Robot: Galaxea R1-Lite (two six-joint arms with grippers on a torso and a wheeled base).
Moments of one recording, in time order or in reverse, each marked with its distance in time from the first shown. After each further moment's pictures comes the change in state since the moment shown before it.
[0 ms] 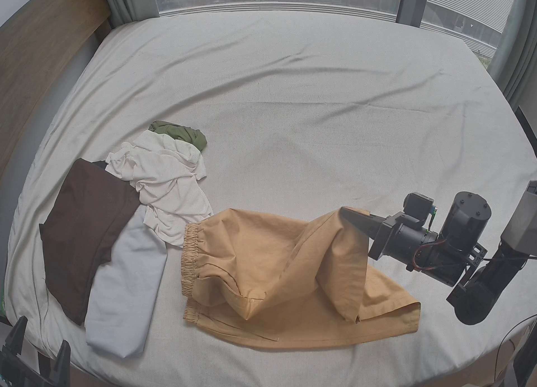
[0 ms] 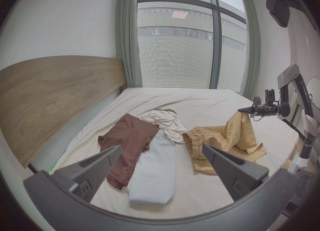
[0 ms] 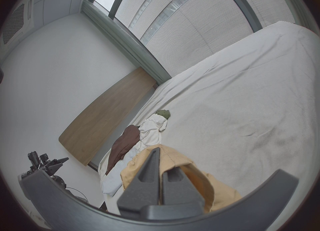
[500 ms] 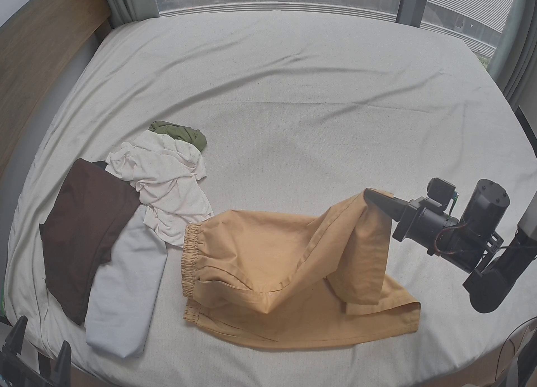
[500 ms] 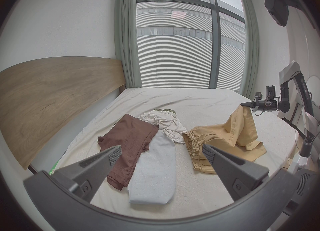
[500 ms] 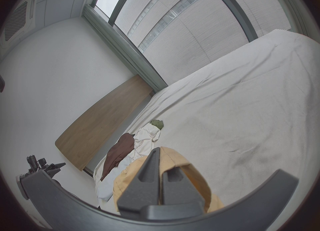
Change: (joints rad) left arm 0.000 0.000 0.000 -0.001 -0.009 0.017; right arm -0.113 -0.071 0.009 0.004 0.056 0.001
